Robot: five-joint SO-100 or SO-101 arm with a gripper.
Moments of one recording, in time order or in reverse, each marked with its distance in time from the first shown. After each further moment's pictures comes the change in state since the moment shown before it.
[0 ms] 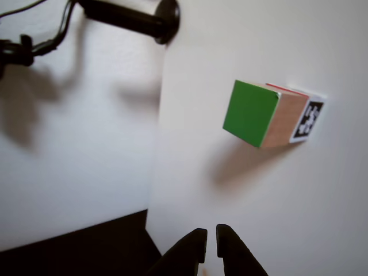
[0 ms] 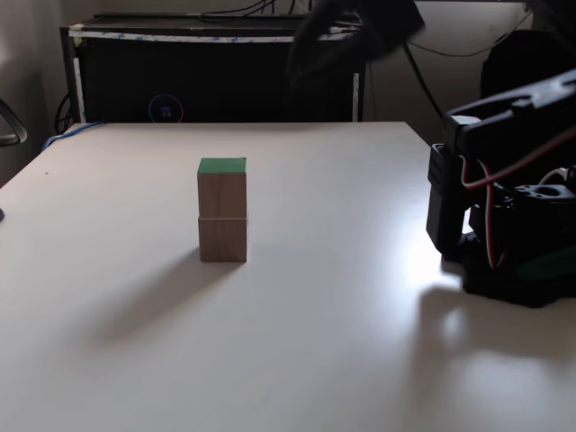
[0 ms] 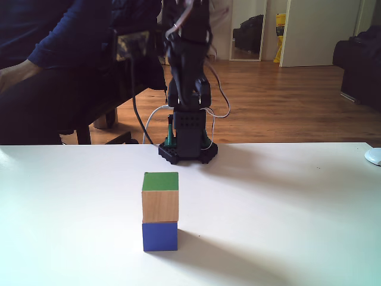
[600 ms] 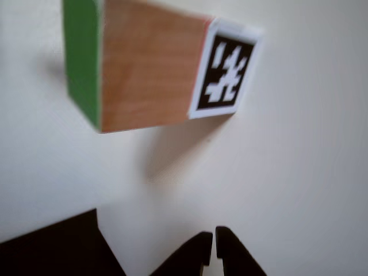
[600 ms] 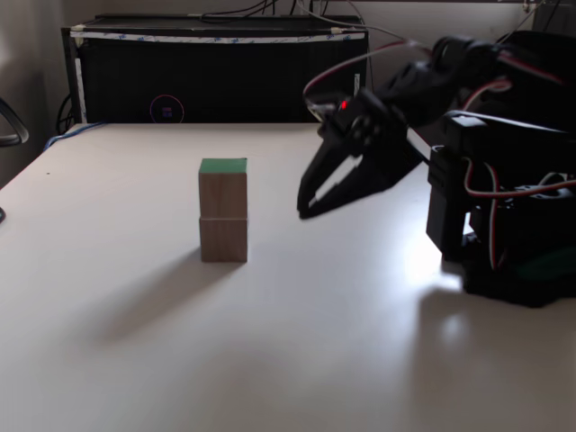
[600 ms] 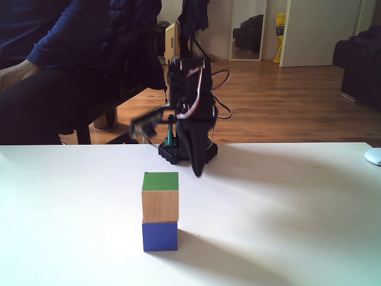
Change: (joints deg) arm -6.2 20.8 41.2 -9.4 5.9
